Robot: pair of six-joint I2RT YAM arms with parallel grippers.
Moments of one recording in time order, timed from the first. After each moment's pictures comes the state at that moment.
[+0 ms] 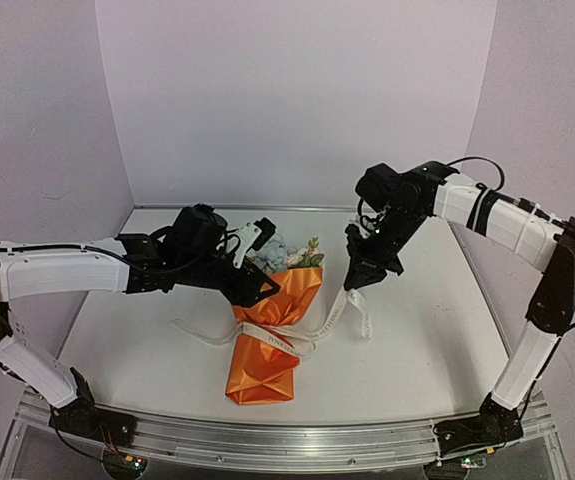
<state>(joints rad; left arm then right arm) -0.93 1.47 1.05 -0.18 0.14 -0.12 0.69 1.76 1.69 -1.21 -0.39 0.63</state>
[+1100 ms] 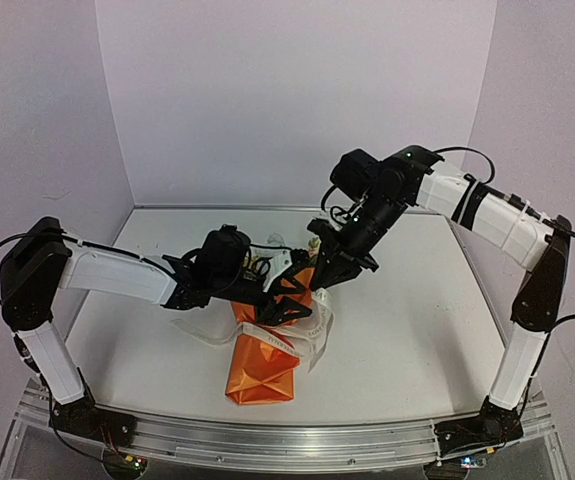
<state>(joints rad) -0.92 1.74 1.02 0.27 0.50 0.21 0.80 1.85 1.91 -1.30 -0.63 0.62</state>
